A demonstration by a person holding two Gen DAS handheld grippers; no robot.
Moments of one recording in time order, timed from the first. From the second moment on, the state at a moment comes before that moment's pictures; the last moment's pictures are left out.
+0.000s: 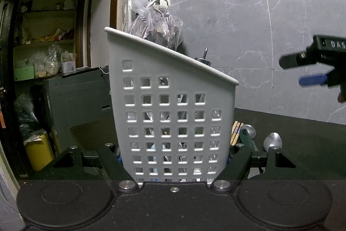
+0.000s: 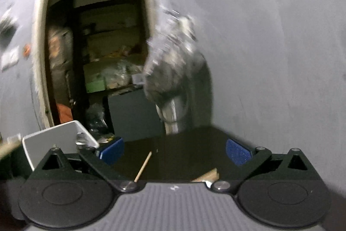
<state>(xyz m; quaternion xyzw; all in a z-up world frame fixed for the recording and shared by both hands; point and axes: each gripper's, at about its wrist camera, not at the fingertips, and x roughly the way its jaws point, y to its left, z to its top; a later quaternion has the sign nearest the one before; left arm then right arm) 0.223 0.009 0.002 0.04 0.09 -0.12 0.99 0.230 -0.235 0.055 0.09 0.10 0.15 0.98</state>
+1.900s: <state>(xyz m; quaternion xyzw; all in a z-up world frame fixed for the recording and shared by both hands) 0.223 0.008 0.002 0.04 0.09 -0.12 0.99 0.311 -0.259 -0.026 0.15 0.31 0.22 0.91</state>
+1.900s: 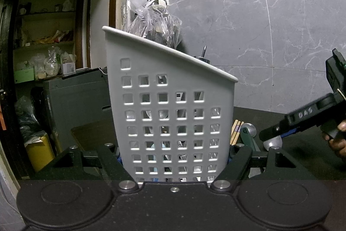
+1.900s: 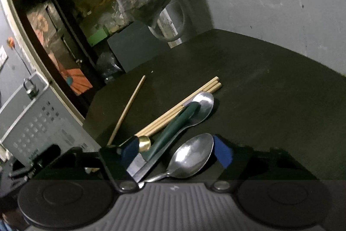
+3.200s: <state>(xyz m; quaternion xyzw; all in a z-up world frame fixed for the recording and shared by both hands) 0.226 0.005 0.003 0.04 0.09 -0.12 0.99 0.293 -0.233 -0.023 0.04 0.30 0.17 0.94</state>
